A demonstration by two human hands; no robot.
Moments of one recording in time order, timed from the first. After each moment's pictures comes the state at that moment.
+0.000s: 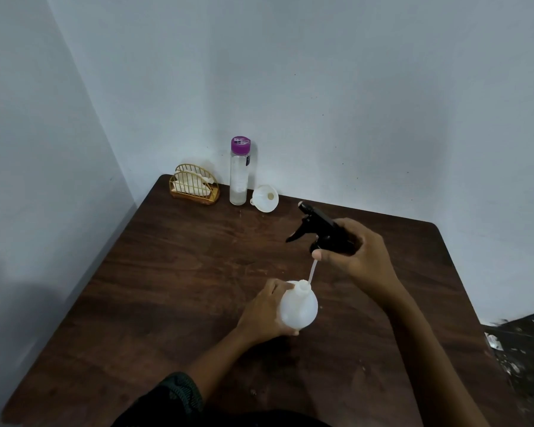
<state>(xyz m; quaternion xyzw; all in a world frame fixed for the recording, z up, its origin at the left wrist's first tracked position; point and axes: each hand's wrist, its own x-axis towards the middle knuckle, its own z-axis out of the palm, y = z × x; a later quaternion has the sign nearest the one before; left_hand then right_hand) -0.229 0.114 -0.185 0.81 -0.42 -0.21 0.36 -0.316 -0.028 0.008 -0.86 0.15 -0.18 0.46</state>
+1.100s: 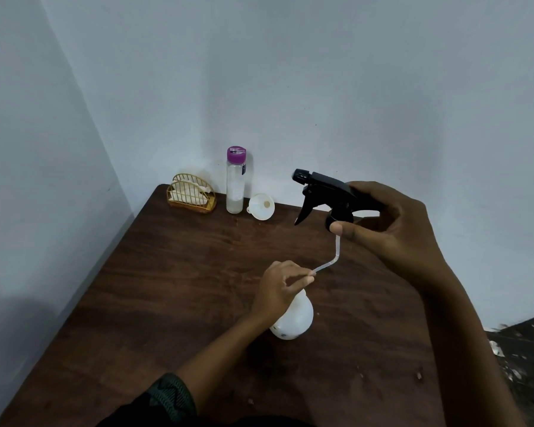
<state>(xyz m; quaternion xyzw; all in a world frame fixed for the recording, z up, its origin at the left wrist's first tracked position) -0.230 0.078 -0.107 0.73 -0.36 -0.12 0.56 -0.330 -0.020 0.091 -0.85 0.05 -0.27 0.46</state>
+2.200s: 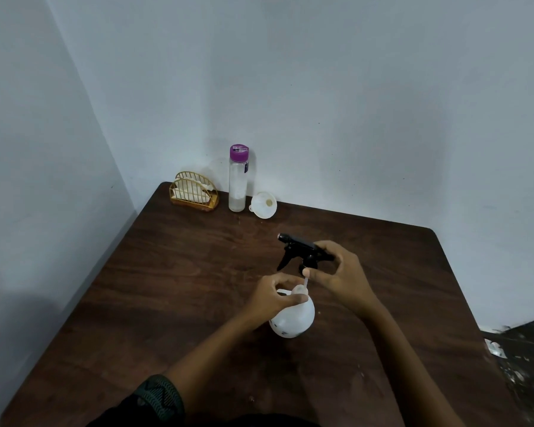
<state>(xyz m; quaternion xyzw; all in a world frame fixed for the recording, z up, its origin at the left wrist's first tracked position) -0.221 0.097 -0.131 0.71 -0.27 -0.32 0.56 -0.312 -0.030 -0.038 -0.87 0.16 -0.15 0.45</state>
